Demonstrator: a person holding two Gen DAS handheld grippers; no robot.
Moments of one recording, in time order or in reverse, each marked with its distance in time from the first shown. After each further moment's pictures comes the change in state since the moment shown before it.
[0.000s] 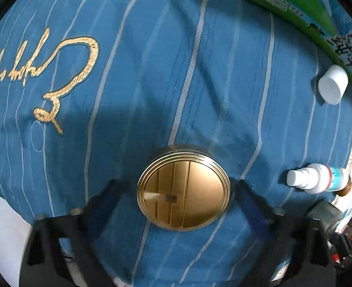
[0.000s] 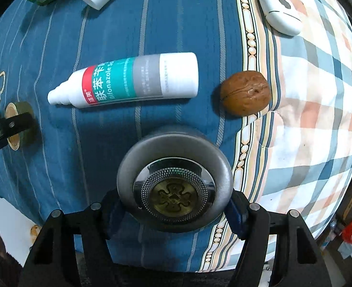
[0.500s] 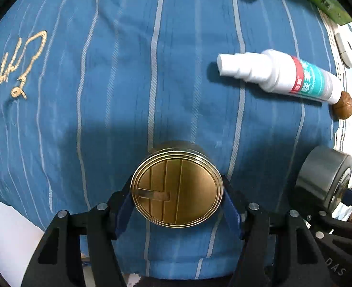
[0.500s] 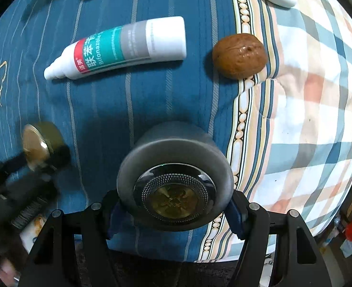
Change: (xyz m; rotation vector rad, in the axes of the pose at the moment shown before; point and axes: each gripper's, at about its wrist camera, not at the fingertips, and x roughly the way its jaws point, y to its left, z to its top) left arm 0.019 -0.086 -0.083 0.193 0.017 0.043; right arm 0.001 -0.012 -0.004 0.001 0.056 0.041
